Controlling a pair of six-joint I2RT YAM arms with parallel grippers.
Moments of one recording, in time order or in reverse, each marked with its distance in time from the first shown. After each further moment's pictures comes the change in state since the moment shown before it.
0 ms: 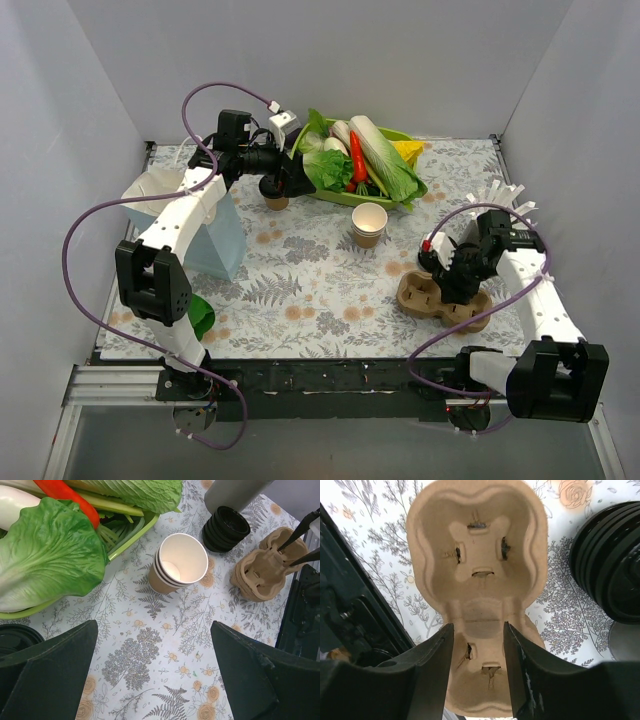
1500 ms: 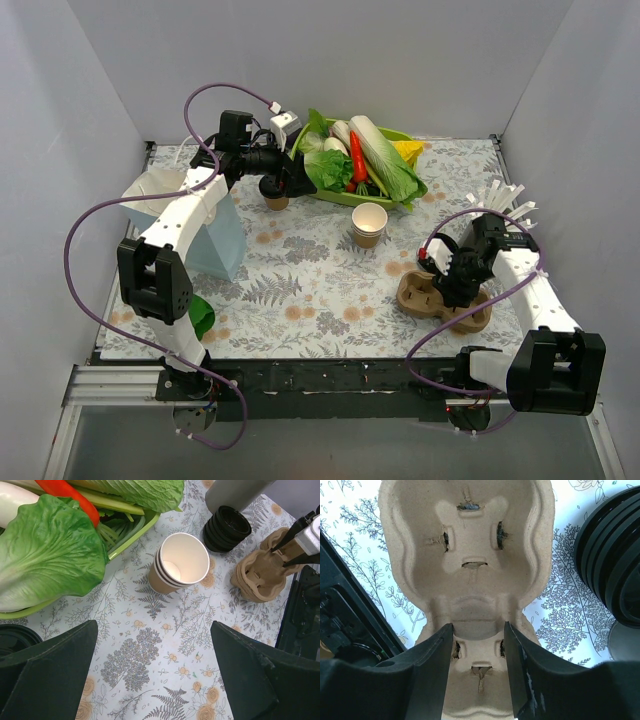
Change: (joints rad) left arm -0.003 0.013 0.000 0.007 -0.003 -0.010; right arm 0.007 0.027 -0.073 0.066 0.083 -0.066
